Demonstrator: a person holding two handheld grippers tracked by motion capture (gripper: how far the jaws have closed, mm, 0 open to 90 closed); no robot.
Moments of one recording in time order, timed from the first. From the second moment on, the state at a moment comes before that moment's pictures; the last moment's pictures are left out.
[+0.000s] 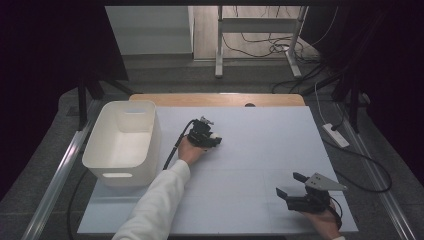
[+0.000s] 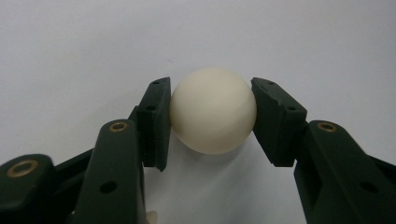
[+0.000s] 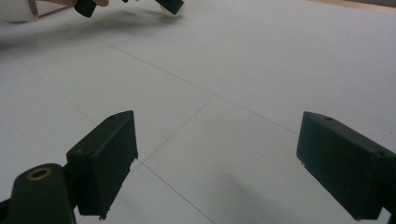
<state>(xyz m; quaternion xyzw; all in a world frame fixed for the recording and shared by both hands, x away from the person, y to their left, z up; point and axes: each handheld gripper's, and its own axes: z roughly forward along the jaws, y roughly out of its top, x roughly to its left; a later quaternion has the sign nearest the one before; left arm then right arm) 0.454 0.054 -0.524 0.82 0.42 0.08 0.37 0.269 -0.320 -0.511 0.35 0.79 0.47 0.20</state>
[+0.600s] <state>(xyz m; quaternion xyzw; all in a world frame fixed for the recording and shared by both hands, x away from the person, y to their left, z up) 0.440 0.060 -0.500 0.83 0.40 0.09 0.38 0.269 -0.319 -0.511 0.35 0.79 0.47 0.20</state>
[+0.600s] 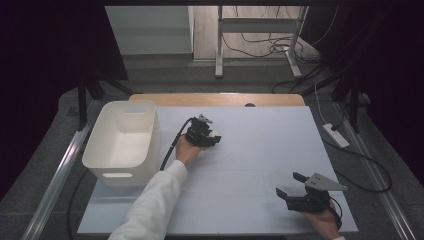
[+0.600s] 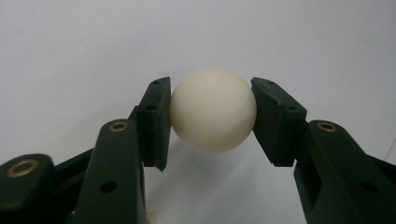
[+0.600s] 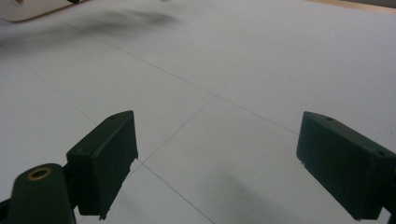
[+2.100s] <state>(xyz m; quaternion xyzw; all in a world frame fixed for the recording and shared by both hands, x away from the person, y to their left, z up) 0.394 0.085 -0.451 0.80 0.37 0.13 0.46 0.269 -0.319 -0.512 0.35 0.79 0.46 0.21</state>
